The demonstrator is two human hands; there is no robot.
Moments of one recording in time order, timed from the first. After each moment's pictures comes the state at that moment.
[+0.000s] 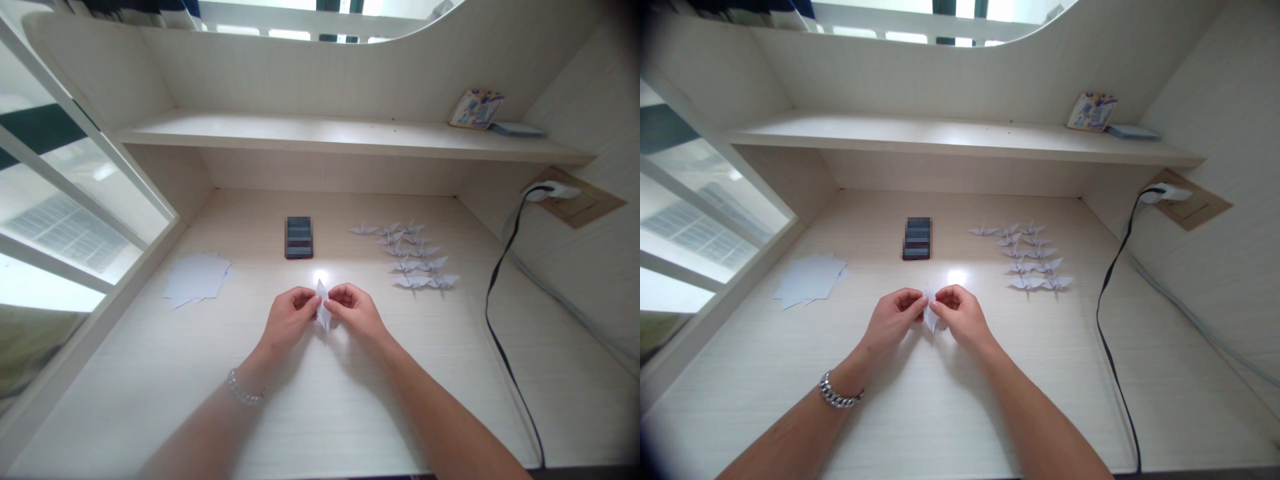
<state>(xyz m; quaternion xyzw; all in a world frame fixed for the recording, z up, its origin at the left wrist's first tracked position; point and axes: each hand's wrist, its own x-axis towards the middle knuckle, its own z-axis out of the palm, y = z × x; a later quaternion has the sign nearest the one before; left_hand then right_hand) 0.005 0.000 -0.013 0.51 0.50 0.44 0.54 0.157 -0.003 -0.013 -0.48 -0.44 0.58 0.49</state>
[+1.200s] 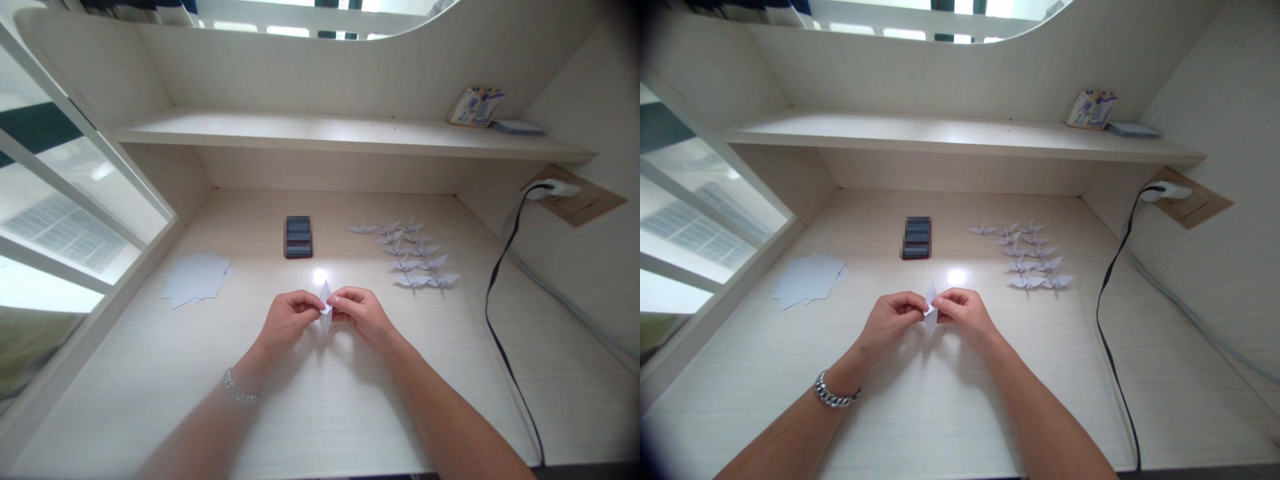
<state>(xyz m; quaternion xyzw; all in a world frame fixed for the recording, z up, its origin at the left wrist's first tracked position) -0.002 -0.001 -0.005 0.55 0.45 0.42 0.55 0.167 -0.003 0.000 -0.43 -0.39 0.68 0.45</state>
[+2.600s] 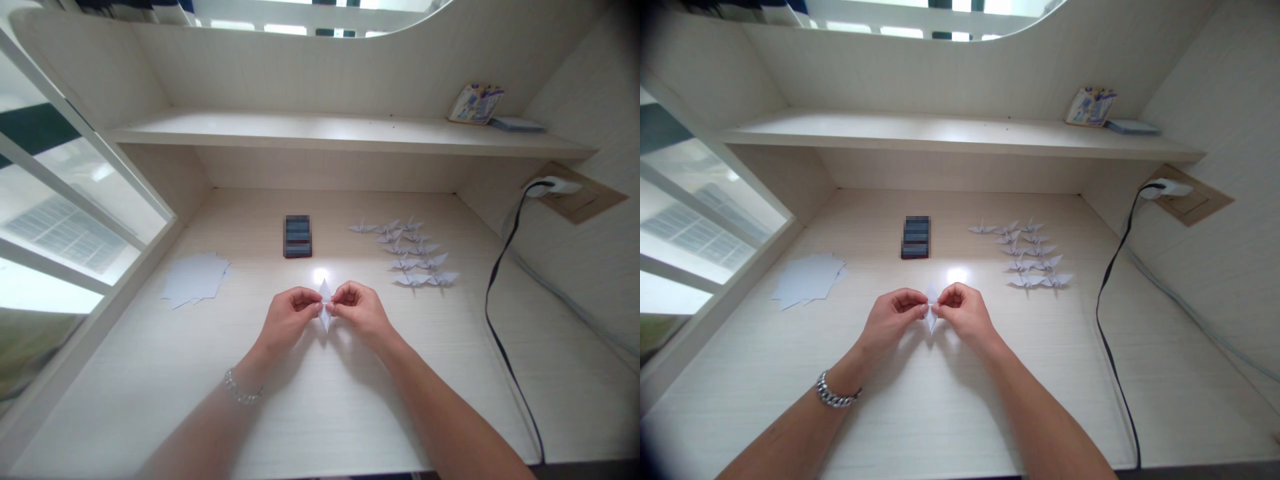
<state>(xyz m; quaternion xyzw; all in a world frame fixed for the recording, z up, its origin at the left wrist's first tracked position) 0.001 0.000 -0.011 0.53 0.48 0.43 0.54 0.166 -0.001 -0.008 -0.48 -0.49 0.55 0.48</state>
